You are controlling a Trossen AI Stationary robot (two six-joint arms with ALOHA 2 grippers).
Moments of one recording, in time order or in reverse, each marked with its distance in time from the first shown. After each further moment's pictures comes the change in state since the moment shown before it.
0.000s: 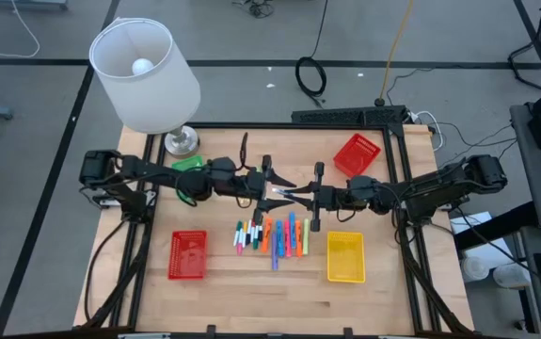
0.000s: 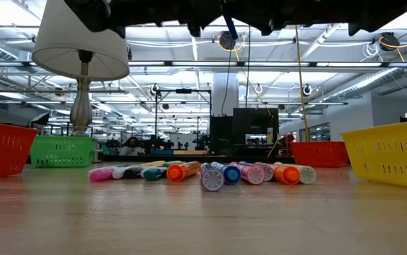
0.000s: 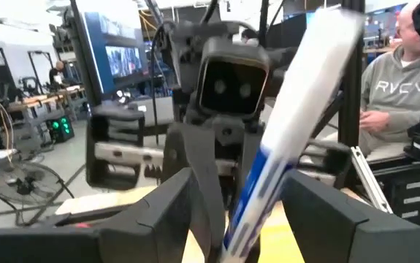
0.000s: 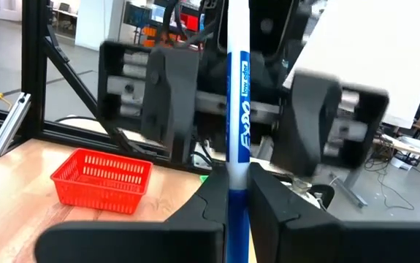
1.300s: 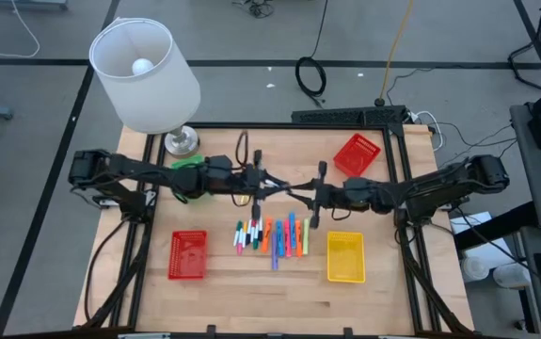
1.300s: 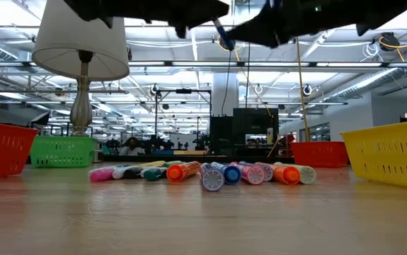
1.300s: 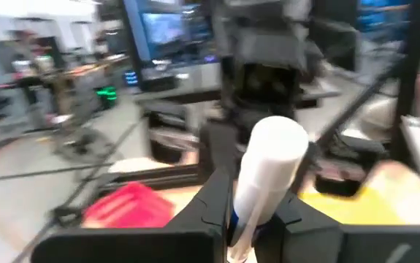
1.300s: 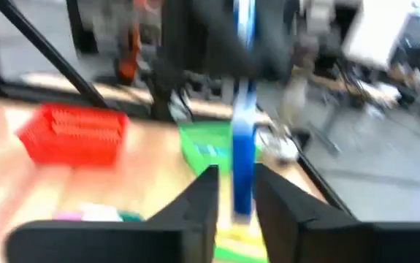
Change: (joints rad) left arm -0.007 -0.098 -0.002 -0.217 -0.187 0.042; right arm 0.000 -0.036 0.000 -0.208 0.138 0.065
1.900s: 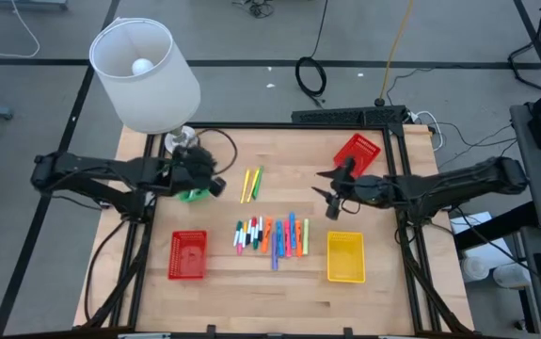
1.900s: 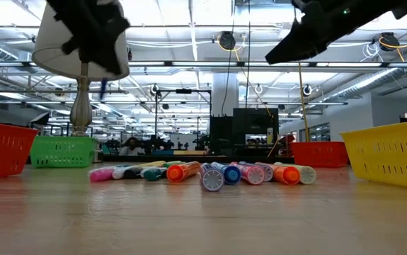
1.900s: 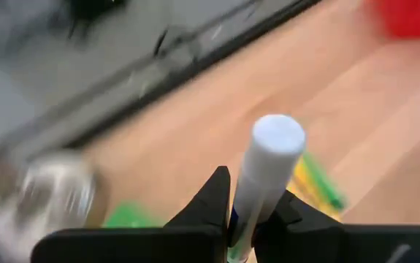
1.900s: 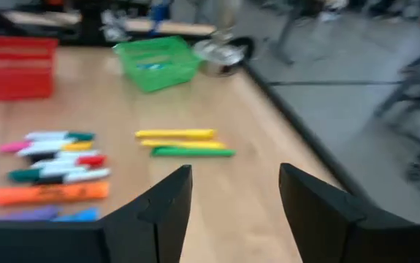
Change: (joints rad) left arm -0.022 -0.376 0.001 -1.328 -0.707 -0.847; right arm 0.002 -0.272 0.000 -0.564 0.217 0.213
